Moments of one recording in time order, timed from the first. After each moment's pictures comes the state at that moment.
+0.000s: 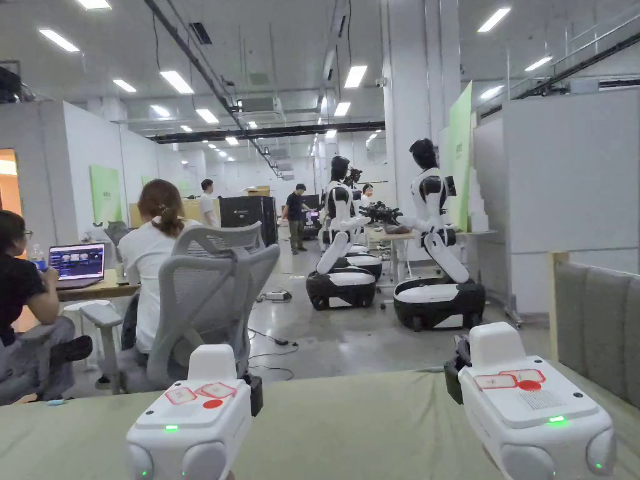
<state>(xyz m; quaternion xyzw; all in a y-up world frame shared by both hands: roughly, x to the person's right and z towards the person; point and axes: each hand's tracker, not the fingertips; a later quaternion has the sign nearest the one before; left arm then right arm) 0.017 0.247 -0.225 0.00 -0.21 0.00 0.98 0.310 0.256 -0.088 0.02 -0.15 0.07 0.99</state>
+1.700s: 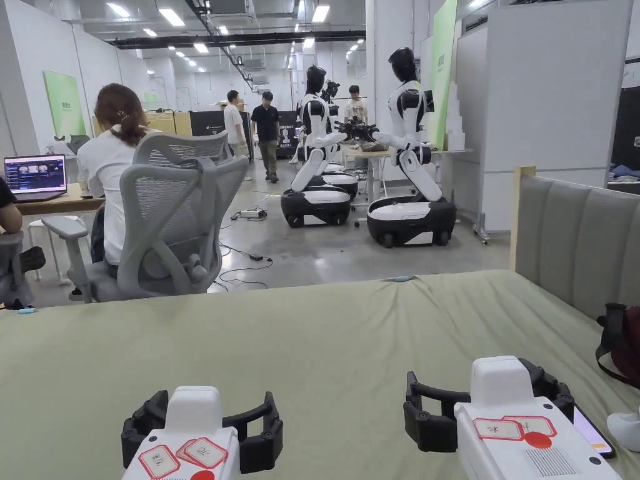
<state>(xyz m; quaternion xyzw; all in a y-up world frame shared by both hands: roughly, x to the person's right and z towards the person) 0.018 0.140 -0.112 -0.01 -0.17 -0.05 0.98 0.282 0.158 0.004 -0.02 -0.16 0.03 0.99</state>
